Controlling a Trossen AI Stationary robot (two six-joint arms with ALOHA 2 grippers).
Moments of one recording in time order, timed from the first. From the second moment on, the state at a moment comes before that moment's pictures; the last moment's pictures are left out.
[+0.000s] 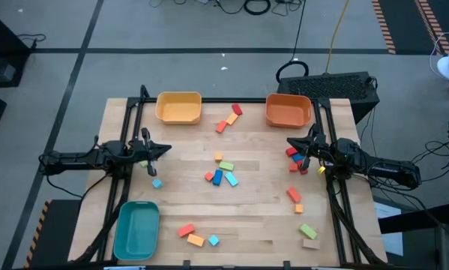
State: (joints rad) left arm 0.02 0.02 0.02 0.00 -0.21 0.09; right arm -0.18 0.01 0.02 0.05 0.18 0.07
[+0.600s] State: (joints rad) left arm 0.02 0.02 0.02 0.03 -0.21 0.31; right arm -0.18 0.01 0.02 0.04 0.18 0.07
